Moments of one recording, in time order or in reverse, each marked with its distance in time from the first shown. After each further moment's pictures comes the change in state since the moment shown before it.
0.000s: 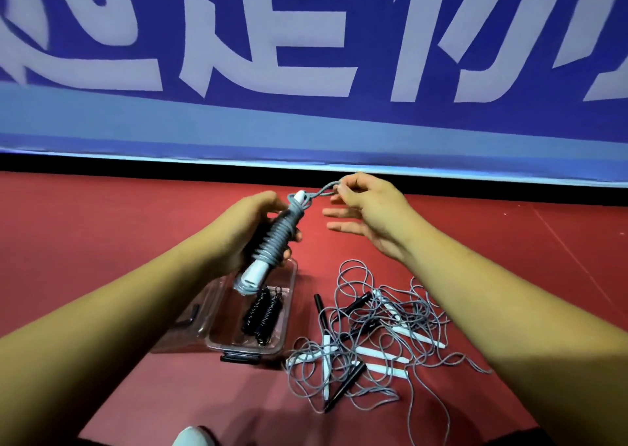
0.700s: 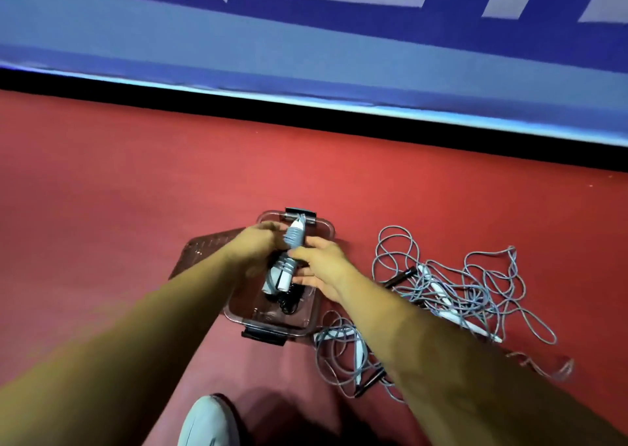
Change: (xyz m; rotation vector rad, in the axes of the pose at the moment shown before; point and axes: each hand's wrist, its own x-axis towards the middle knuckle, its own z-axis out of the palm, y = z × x) left_hand 0.128 -0.160 -0.130 -0.107 0.331 -0.192; right_hand 0.097 0.218 0.102 0.004 -0.090 0.539
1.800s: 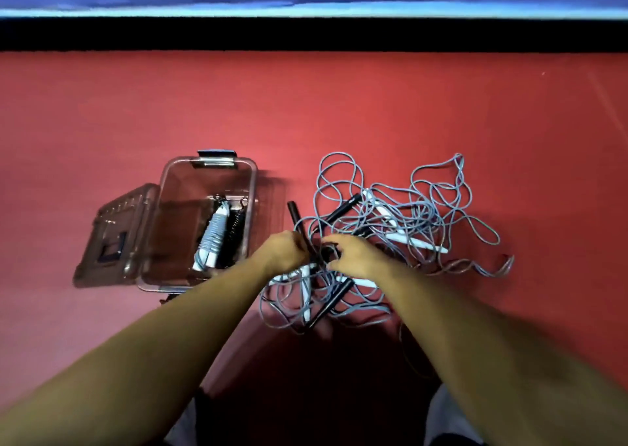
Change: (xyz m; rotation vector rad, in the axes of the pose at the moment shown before) left_hand 0.045 -0.128 0.144 1.226 -0.255 0.079; right_hand 0.027 0.130 -0.206 -0.888 0.045 -0.074
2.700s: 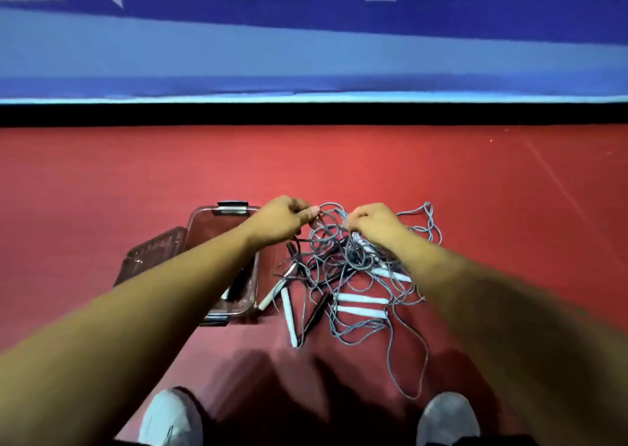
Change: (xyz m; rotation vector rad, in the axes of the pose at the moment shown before) left_hand -0.087 0.076 -0.114 -0.168 0.192 0.326; right_hand -0.079 -0.088 -0.117 0.110 0.321 0.016
